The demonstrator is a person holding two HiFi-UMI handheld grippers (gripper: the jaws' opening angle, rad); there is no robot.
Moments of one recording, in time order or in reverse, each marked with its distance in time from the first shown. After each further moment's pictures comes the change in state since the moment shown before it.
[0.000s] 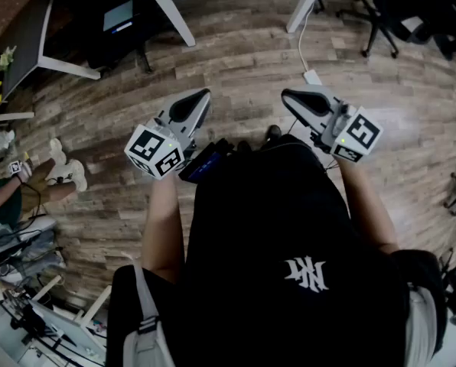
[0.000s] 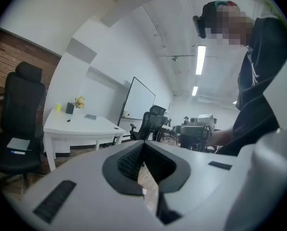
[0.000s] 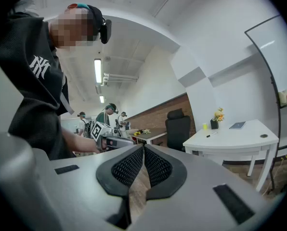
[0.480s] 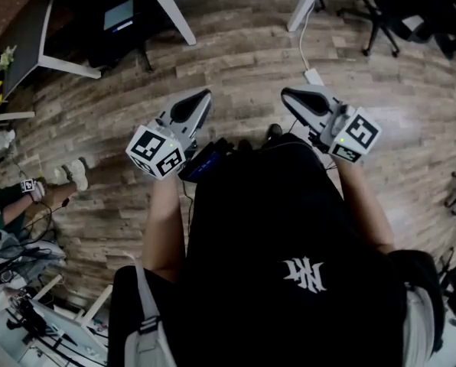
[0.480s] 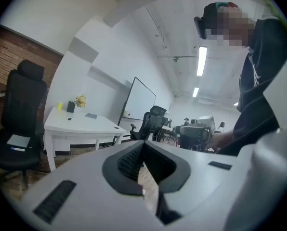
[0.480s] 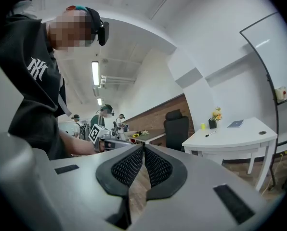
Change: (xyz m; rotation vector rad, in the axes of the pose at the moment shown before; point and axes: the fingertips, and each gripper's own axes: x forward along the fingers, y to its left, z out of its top) left arm -0.003 0.002 -0.007 -0.022 -0.009 0.006; right arm 0.003 0.001 -0.006 0.014 -0.009 -0.019
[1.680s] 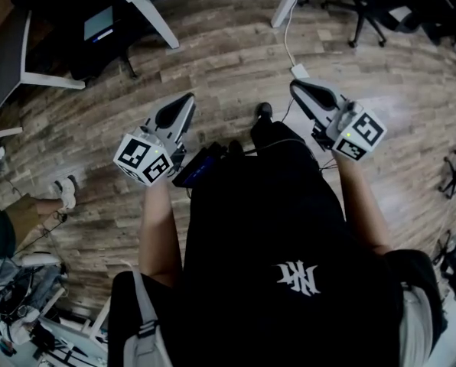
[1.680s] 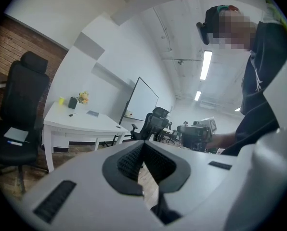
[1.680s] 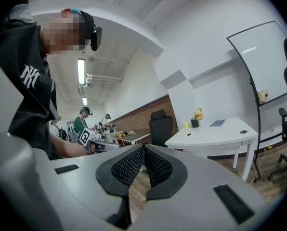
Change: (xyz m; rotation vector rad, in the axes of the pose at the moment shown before) left arm 0.014 0.034 0.003 -0.055 0.004 -0.002; right arm -0.021 -0.058 0.010 0.059 -0.012 -0.168
